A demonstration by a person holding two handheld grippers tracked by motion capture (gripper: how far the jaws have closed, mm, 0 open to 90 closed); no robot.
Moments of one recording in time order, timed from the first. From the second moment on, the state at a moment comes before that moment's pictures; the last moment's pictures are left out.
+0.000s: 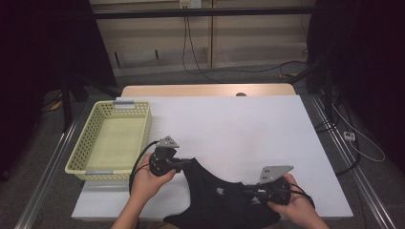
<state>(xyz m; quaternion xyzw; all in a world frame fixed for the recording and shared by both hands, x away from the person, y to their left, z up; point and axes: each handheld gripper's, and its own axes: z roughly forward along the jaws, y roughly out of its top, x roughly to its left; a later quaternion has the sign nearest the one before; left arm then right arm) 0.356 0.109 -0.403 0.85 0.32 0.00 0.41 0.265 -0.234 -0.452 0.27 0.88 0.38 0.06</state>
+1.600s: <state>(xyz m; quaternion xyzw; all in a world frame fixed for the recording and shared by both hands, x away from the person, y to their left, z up) 0.489 0.054 -0.328 0.82 0.38 0.09 0.42 0.448 -0.279 -0.338 0.47 0.72 0.43 0.28</state>
